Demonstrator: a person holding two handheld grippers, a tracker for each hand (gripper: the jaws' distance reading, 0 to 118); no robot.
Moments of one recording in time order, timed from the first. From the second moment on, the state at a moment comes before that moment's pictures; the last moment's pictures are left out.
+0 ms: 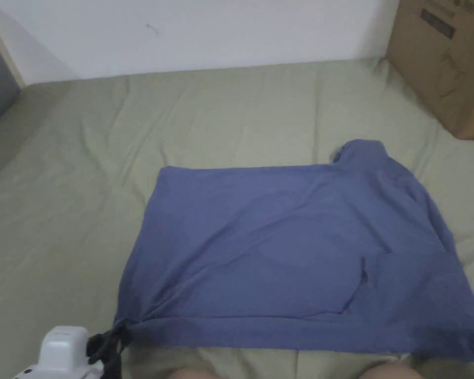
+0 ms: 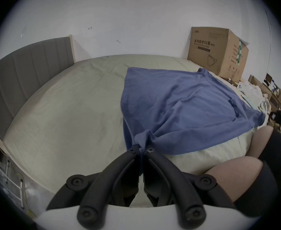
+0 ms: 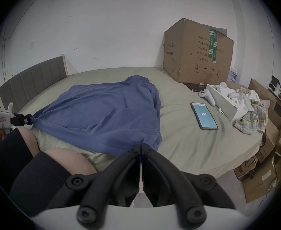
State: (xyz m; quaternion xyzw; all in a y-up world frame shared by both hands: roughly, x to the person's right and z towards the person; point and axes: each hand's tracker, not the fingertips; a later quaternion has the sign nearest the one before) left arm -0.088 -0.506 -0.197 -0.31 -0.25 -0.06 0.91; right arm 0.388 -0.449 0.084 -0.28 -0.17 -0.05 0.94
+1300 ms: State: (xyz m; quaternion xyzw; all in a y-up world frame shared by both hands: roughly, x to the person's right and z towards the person) left arm -0.001 -0.452 -0.428 -0.37 -0.15 -0.10 0.91; right arm 0.564 -0.445 -0.184 -0.37 -0.26 -0.04 0.89
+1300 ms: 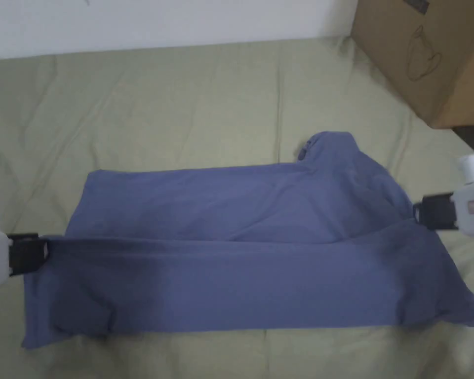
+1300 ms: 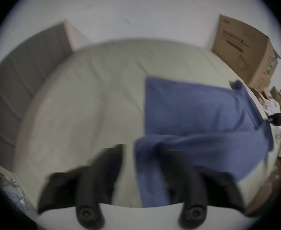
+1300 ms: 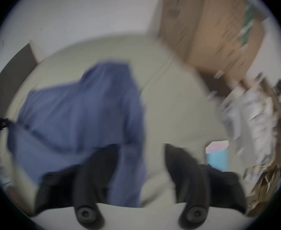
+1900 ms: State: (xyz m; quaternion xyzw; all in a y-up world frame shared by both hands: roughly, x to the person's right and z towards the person) left arm -0.029 -0.478 -0.241 -0.27 -0.22 -0.08 0.93; right arm 0.406 -0.448 0.013 -0.27 -0.20 0.05 0.94
